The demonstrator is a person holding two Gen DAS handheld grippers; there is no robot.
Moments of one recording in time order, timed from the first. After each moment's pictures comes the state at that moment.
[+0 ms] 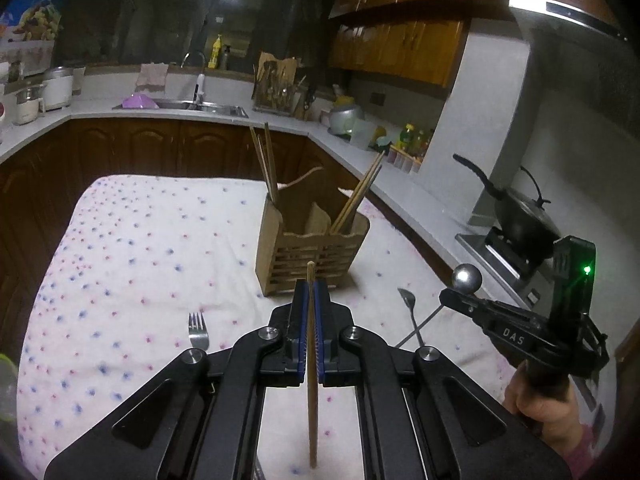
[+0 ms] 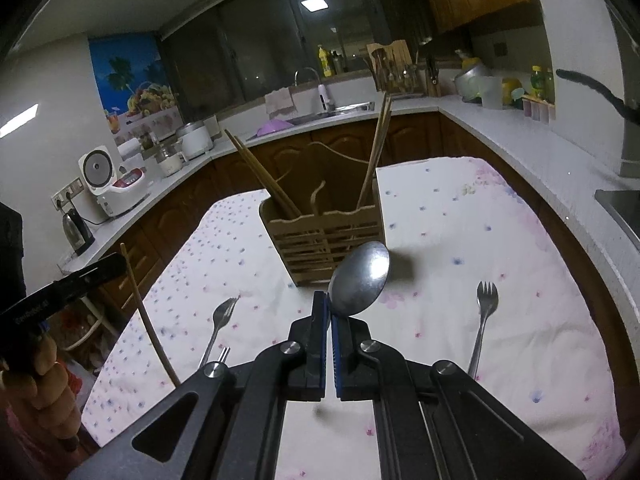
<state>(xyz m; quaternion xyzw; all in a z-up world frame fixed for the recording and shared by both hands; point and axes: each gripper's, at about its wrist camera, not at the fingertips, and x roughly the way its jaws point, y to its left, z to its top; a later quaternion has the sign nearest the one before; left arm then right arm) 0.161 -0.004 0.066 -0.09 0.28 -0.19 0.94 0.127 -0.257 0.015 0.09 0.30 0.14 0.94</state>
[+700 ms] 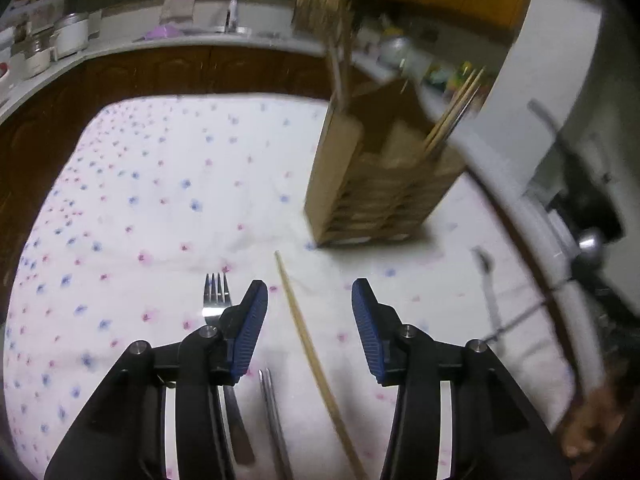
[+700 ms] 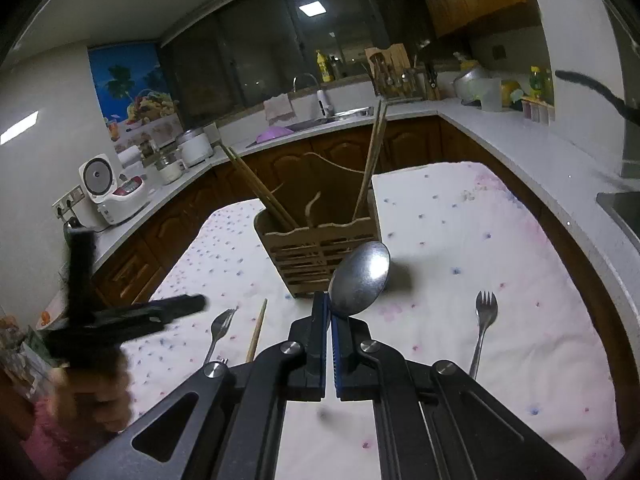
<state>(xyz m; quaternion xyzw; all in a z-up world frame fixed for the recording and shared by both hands) 0.262 -0.015 -0.024 -0.06 0.42 -0.12 0.90 0.139 -0.266 0.012 0.10 0.30 0.14 0.94</state>
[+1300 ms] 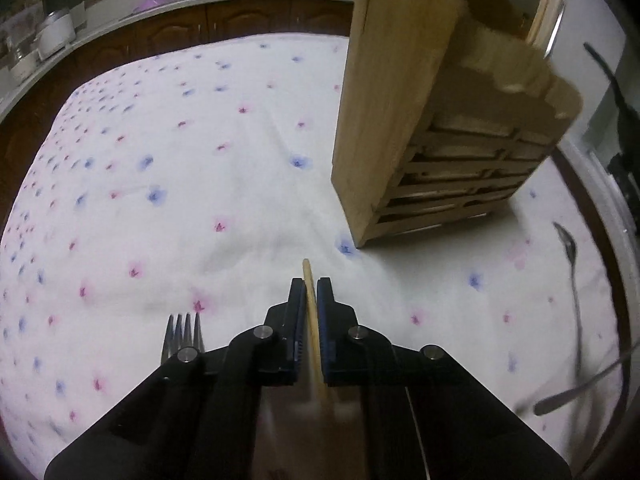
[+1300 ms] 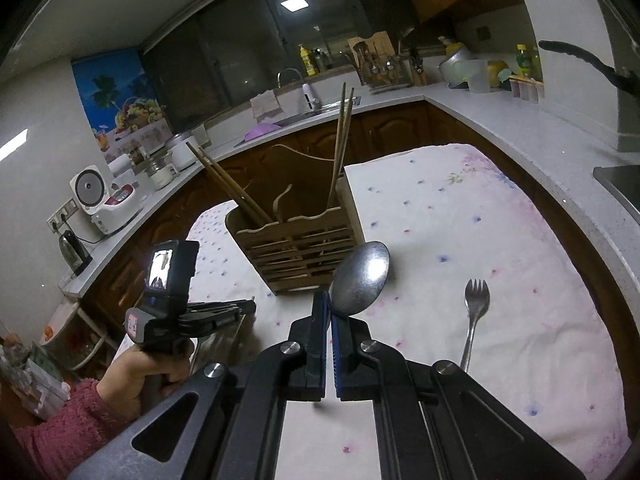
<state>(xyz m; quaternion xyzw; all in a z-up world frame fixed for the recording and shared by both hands) 0.331 -0.042 -0.088 -0.01 0.48 -0.09 0.87 0.151 -0.287 0.000 0.13 0.31 0.14 0.93</state>
